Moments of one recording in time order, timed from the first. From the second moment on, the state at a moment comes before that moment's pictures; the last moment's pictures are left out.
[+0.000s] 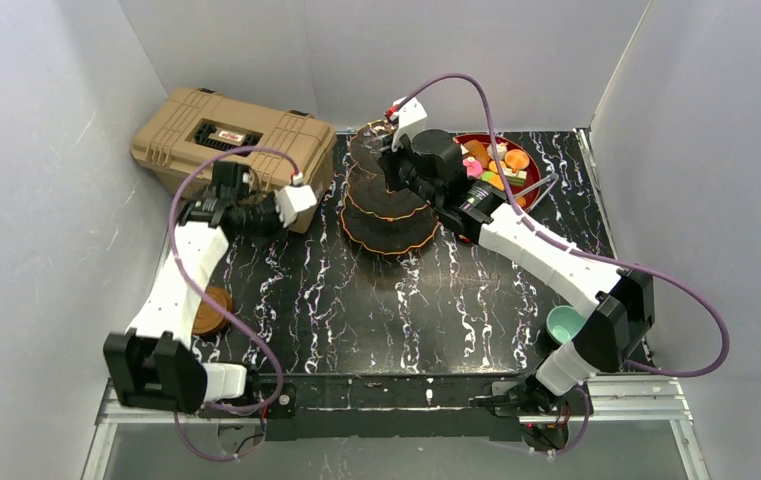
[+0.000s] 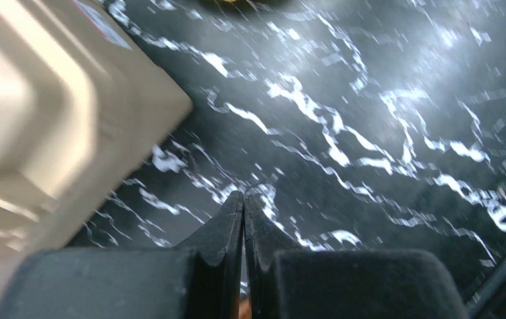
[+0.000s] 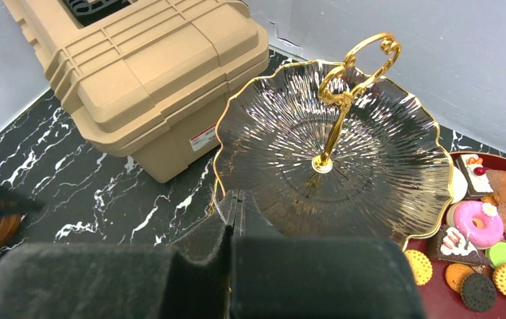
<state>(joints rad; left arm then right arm) -0.12 1.36 1.25 -0.89 0.48 0.93 0.81 1.55 1.49 -0.15 0.19 0.10</state>
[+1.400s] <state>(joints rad) -0.05 1.64 1.46 -0.71 0.28 0.64 0.86 1.82 1.90 -0.30 0.54 0.02</state>
